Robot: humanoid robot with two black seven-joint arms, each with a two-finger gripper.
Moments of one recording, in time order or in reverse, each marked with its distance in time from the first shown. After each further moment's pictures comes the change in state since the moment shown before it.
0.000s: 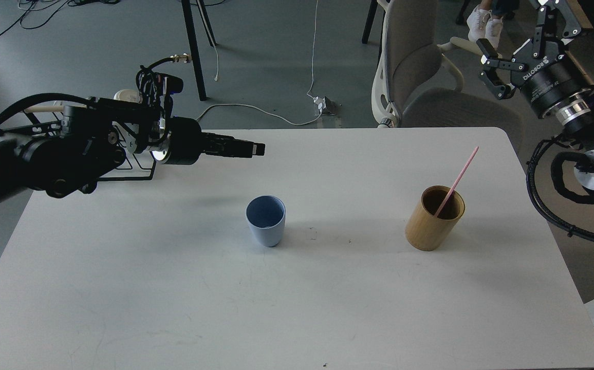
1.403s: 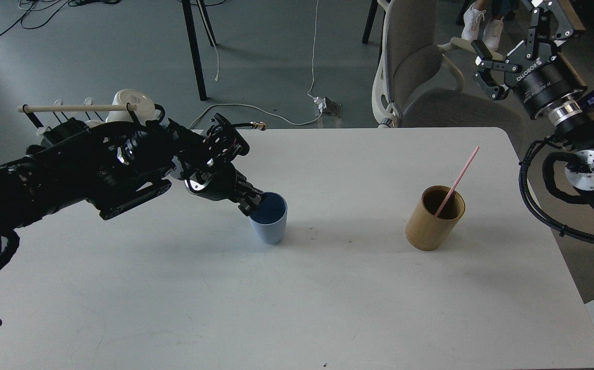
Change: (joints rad) left arm -0.095 -0.281 0.322 0.110 0.597 0.086 0.000; right arm -0.007 0.049 0.003 -0.004 0.001 -0.020 0.000
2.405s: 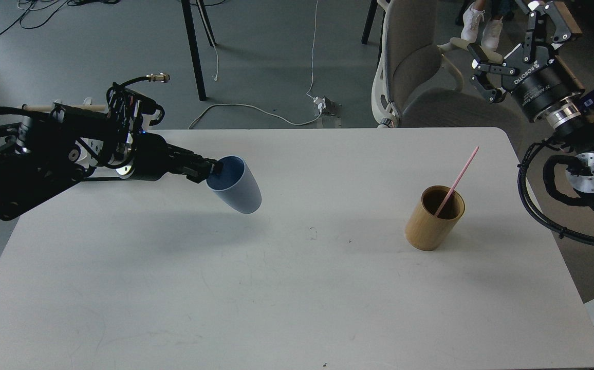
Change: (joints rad) left arm 0.050 0.340 -0.217 -0.233 -0.151 -0.026 0.000; right arm -0.004 0.002 -0.006 -0.007 0.000 0.034 0.000
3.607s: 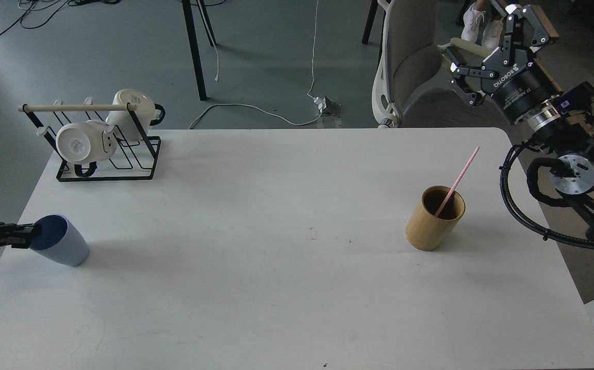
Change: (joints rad) left arm 0.489 0.417 -0.135 0.196 0.027 0.187 0.000; right arm 0.000 0.043 -0.008 0.001 0.000 0.052 0.000
